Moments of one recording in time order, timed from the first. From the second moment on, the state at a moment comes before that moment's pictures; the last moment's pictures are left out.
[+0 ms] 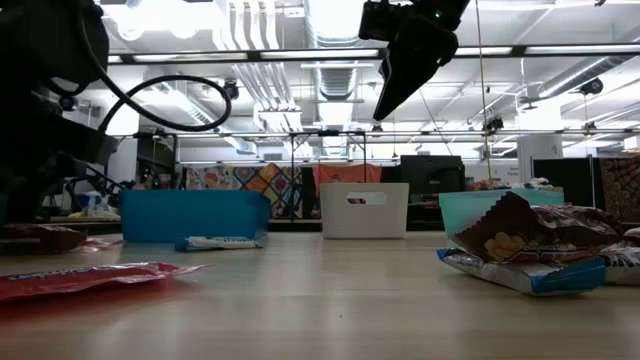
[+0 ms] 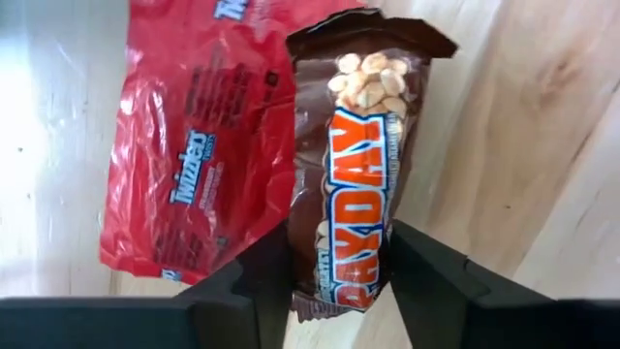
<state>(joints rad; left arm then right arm) -0.44 1.35 0.59 -0.82 -0.05 -0.71 -0.07 1.56 1.30 -0.73 0.13 -0.13</state>
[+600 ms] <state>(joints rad) -0.44 1.35 0.75 -0.91 0.00 -0.58 -0.04 1.56 1.30 -0.79 0.13 -0.09</state>
